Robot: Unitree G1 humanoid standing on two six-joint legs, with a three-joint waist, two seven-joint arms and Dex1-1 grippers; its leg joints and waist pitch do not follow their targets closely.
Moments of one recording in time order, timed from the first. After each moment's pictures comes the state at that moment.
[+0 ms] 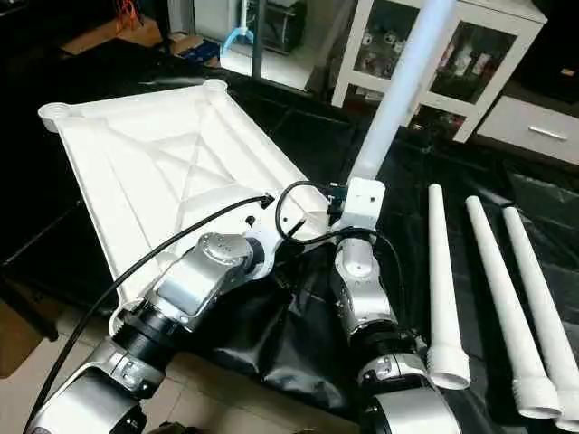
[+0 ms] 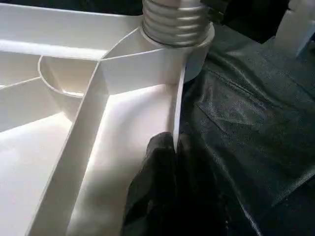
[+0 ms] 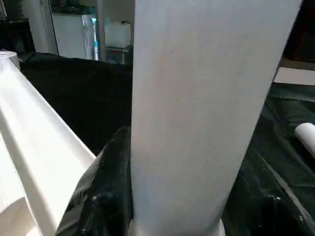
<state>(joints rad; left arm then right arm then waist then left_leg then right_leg) -0.65 0.00 -0.36 0.37 0.10 0.68 -0.48 -0.57 -0.04 -0.01 0.80 0.13 -0.24 -0.25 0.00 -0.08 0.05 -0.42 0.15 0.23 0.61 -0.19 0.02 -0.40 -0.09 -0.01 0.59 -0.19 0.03</state>
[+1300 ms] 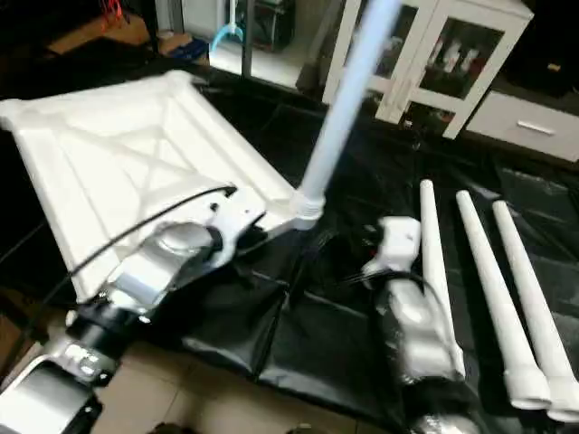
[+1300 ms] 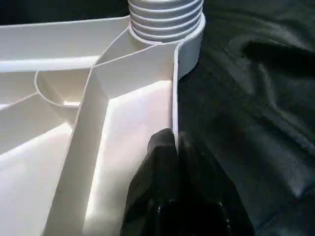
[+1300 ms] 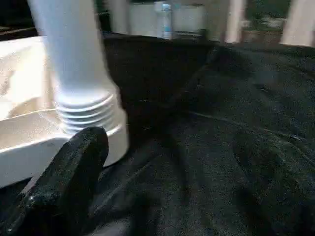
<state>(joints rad) -0.64 0.20 -0.37 0.35 0.09 0.55 -0.58 -0.26 -0.21 -0.07 0.49 0.36 -0.14 0.38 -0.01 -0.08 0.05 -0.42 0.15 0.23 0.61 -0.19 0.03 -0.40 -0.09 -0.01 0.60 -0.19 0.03</state>
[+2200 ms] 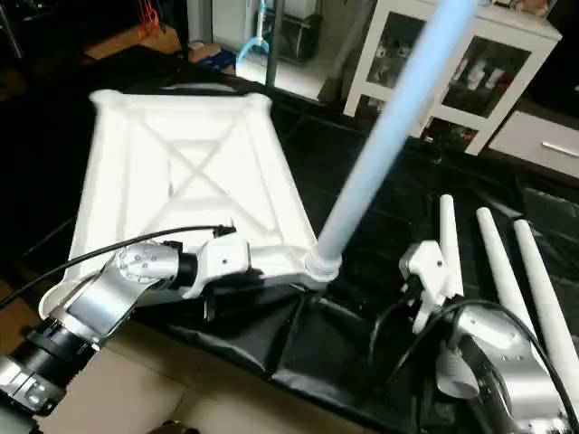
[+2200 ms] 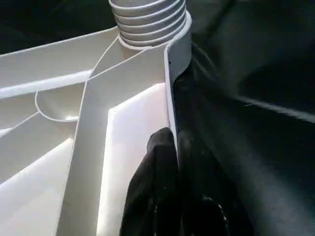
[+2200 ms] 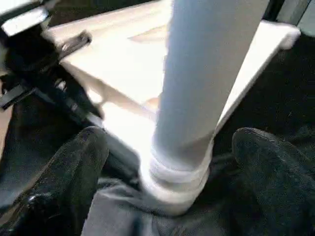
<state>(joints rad) -0.51 0.41 -0.50 0.24 0.07 0.15 -1.00 -0.05 -0.57 0.00 0.05 0.46 0.09 0.88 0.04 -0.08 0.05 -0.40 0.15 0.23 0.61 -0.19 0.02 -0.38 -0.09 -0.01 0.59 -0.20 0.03</state>
